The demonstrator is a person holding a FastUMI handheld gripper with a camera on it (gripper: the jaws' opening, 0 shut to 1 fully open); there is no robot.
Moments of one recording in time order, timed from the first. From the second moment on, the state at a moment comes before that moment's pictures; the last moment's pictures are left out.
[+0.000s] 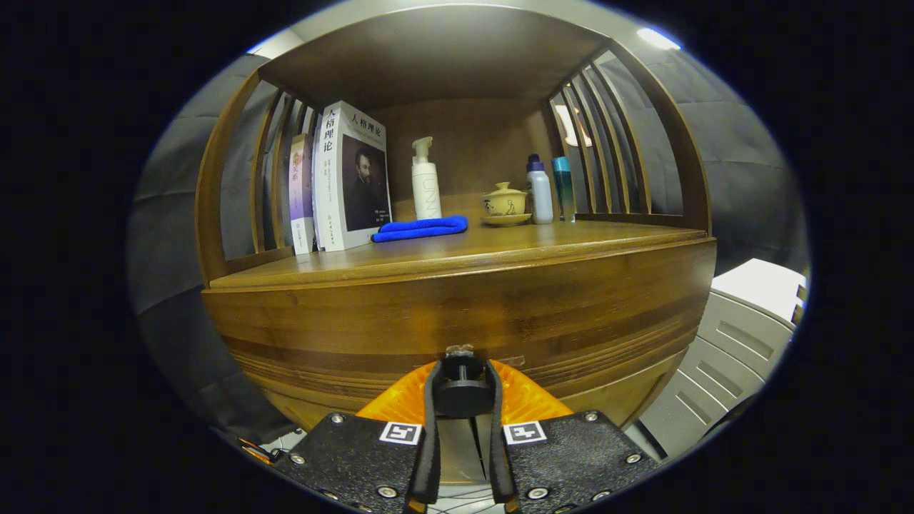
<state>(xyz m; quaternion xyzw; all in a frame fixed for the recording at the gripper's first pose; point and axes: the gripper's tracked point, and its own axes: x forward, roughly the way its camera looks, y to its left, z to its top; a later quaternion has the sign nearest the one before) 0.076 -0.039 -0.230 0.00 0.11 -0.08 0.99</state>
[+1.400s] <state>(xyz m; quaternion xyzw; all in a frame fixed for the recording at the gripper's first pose) -0.066 -0.029 -0.239 -0.01 0.14 -0.07 0.99</state>
